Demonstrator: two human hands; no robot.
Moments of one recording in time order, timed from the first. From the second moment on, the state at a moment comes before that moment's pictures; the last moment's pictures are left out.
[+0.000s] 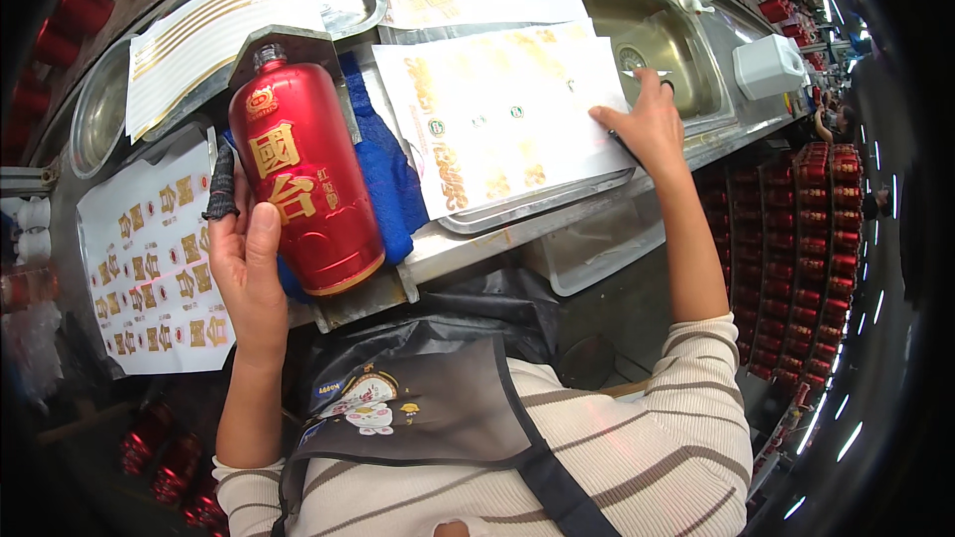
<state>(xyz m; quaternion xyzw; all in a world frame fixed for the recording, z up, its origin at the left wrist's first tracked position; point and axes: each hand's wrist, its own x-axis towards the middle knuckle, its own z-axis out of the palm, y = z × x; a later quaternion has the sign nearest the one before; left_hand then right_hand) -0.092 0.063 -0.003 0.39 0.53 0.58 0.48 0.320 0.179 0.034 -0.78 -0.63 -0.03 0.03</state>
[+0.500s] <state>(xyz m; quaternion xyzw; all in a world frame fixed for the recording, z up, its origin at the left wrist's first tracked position) -0.098 0.050 0.002 0.41 0.49 0.63 0.45 0.336 0.190 0.062 -0.78 -0.61 0.07 0.14</state>
